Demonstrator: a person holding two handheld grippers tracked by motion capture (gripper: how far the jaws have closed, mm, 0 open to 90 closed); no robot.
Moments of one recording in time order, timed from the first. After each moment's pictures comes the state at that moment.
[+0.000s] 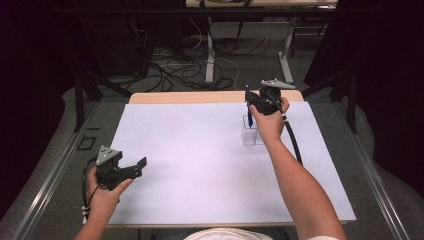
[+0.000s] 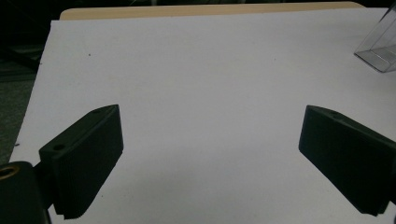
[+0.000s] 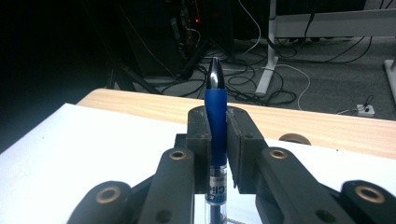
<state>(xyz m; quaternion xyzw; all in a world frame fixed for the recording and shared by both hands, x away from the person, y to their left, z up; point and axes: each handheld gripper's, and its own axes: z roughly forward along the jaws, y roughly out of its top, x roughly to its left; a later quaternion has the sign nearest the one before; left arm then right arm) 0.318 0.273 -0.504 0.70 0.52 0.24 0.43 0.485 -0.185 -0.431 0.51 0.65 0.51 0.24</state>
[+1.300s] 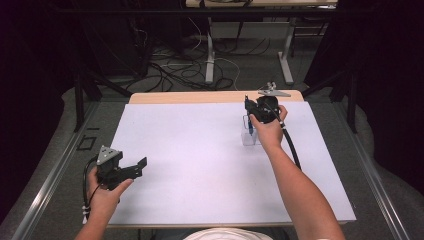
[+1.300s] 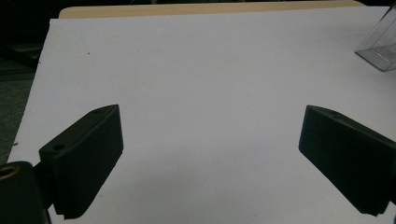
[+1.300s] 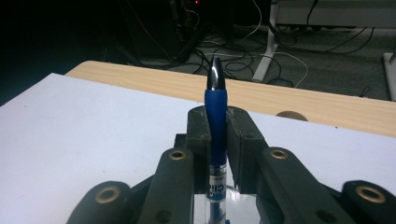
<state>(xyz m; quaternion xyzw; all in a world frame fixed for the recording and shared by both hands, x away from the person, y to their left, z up) 0.319 0.272 -0.504 0.70 0.52 0.24 0.43 0.483 -0.187 -0.461 0.50 0.68 0.48 0.25</state>
